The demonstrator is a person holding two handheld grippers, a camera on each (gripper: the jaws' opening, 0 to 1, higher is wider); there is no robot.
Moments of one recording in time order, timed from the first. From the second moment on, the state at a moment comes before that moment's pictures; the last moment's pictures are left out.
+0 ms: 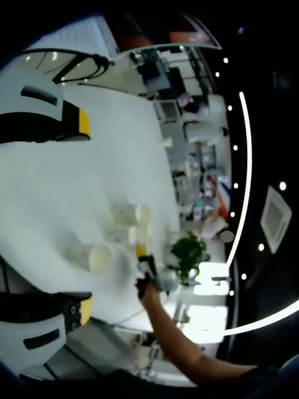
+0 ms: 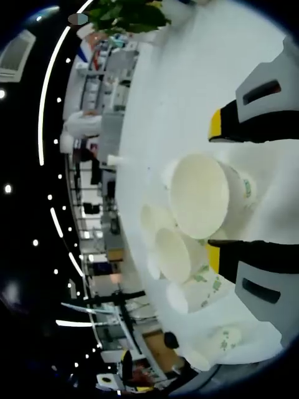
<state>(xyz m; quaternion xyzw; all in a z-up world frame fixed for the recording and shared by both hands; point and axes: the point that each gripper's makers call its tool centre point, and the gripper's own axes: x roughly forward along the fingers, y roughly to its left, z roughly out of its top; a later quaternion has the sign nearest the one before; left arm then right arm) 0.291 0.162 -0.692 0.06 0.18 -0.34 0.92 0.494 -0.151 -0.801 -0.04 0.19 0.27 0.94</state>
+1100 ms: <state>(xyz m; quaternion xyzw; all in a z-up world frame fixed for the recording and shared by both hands) 0.292 0.159 -0.694 0.05 0.18 -0.34 0.92 0.497 -0.162 -0.773 -0.04 0.18 0.27 0.95</state>
